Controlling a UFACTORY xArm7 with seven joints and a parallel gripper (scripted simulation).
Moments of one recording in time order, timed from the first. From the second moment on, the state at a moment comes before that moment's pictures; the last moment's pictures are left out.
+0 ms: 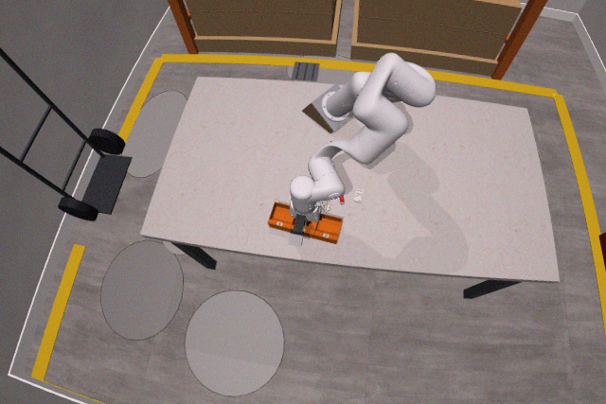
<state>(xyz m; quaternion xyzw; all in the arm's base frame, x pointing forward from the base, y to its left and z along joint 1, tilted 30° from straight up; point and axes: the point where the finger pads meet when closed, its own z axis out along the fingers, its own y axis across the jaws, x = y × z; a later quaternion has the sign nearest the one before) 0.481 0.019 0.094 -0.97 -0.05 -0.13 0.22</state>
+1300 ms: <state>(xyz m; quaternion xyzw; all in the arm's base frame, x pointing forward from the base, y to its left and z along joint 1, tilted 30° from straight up) 0.469 -0.007 0.143 -0.96 -0.04 -0.13 0.22</state>
